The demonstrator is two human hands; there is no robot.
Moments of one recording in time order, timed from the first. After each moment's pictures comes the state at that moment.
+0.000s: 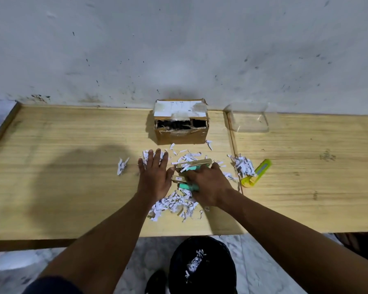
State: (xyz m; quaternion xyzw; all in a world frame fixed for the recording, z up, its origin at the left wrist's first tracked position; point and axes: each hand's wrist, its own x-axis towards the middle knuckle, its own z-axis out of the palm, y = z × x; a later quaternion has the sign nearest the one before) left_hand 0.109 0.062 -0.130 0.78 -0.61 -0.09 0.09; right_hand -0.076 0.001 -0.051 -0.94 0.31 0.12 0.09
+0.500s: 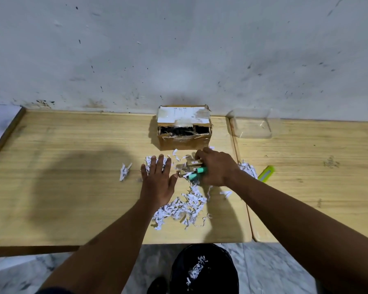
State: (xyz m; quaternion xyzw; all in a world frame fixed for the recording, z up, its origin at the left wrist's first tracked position) left_hand 0.110 0.061 -0.134 0.79 -0.61 -0.10 0.08; right_hand -0.067 -0.057 -0.030 -0.92 0.36 0.07 0.12
